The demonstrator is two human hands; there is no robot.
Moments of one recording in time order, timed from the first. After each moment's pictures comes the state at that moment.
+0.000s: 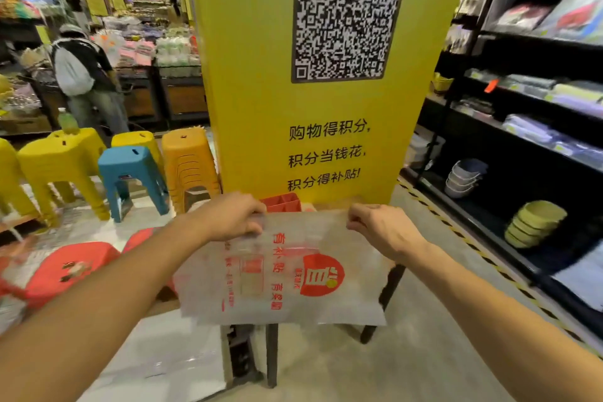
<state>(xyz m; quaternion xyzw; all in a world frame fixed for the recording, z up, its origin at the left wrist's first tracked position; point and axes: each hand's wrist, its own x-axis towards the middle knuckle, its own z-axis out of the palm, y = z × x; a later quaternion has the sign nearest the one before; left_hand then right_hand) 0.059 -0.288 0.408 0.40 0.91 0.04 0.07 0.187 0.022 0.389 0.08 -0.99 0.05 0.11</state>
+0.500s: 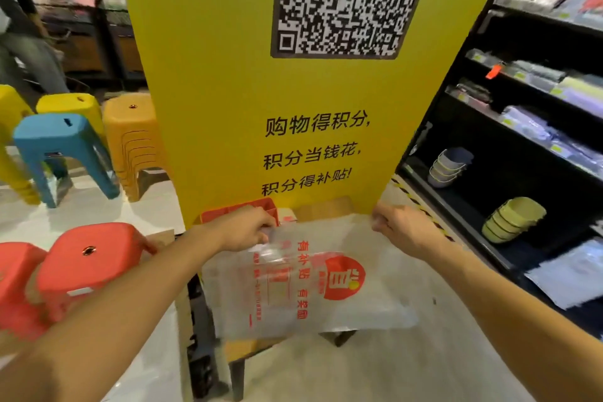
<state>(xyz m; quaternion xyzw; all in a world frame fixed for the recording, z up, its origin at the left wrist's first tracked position) -0.143 -0.160 0.285 0.40 0.88 0.15 0.19 0.002 0.181 0.322 -0.01 -1.00 0.04 -0.02</state>
